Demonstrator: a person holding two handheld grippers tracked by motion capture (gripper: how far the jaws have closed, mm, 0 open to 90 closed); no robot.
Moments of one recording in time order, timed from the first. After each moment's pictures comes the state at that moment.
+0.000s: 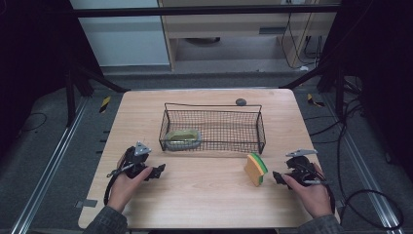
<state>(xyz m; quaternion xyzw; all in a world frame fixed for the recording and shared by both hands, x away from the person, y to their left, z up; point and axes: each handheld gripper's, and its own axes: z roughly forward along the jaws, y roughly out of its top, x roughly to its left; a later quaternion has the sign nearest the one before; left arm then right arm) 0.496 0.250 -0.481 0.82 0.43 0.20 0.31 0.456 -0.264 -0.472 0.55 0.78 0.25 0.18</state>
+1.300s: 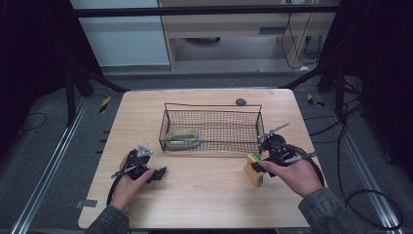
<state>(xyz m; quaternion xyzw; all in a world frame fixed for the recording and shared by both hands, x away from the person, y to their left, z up) 0.503 0.251 -0.505 0.82 0.44 0.18 0.31 0.470 -0.178 -0.373 0.48 0.84 0.21 0.11</state>
